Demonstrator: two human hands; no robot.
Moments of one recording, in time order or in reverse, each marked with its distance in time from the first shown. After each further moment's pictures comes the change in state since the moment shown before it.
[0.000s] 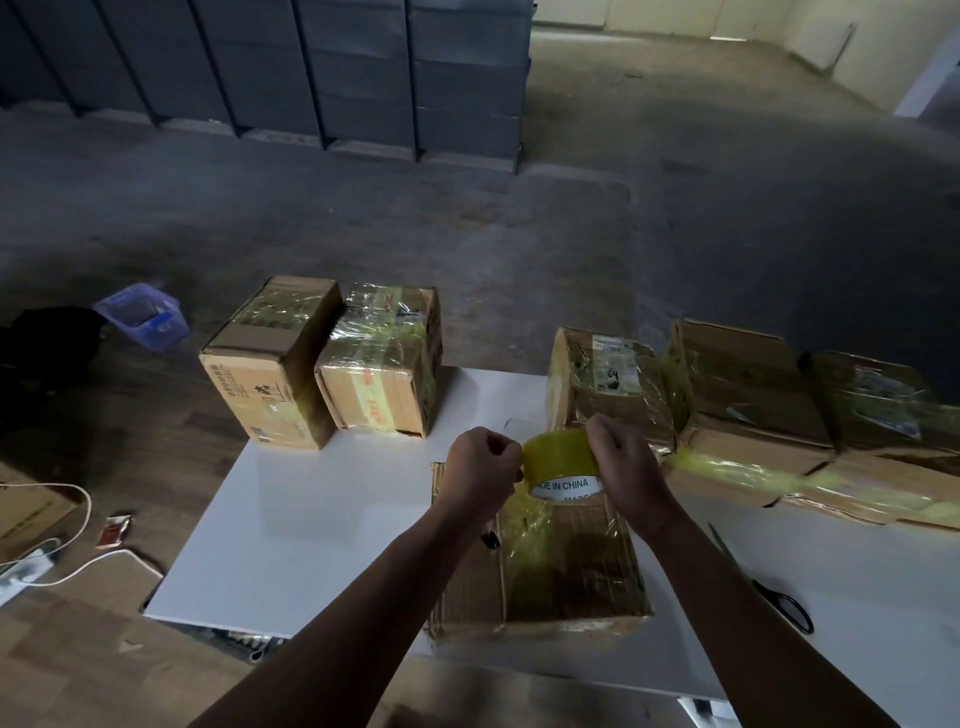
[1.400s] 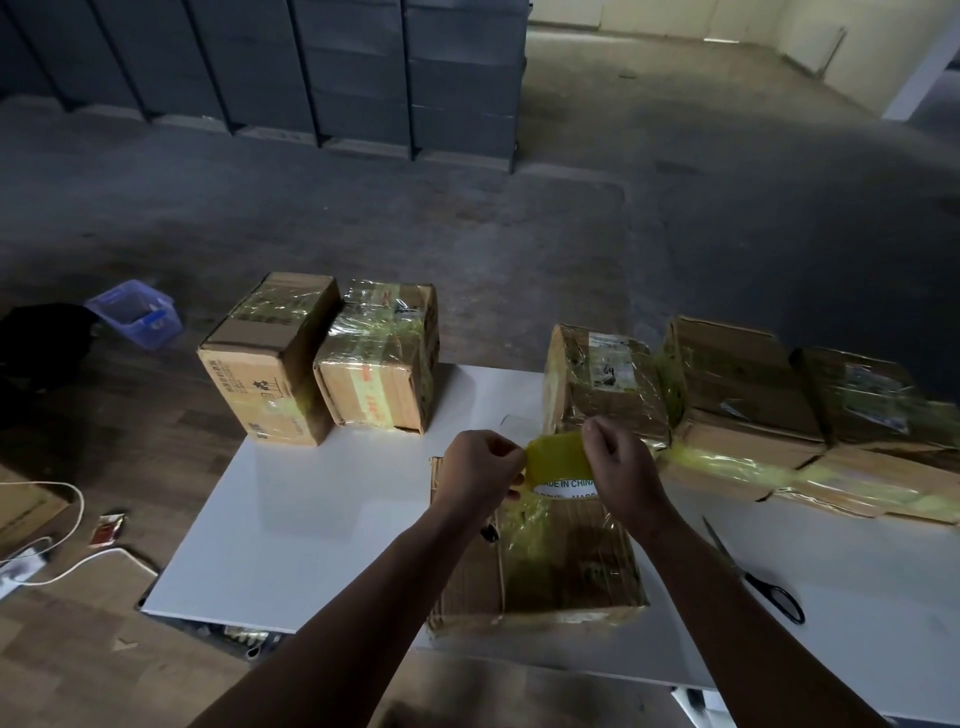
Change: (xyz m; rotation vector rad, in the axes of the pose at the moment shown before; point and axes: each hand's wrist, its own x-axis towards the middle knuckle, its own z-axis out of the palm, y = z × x) left_hand -0.009 -0.004 -0.005 -0.048 -0.067 -0.017; right_hand -0.010 0.003 0.004 -0.095 0.049 -0.078
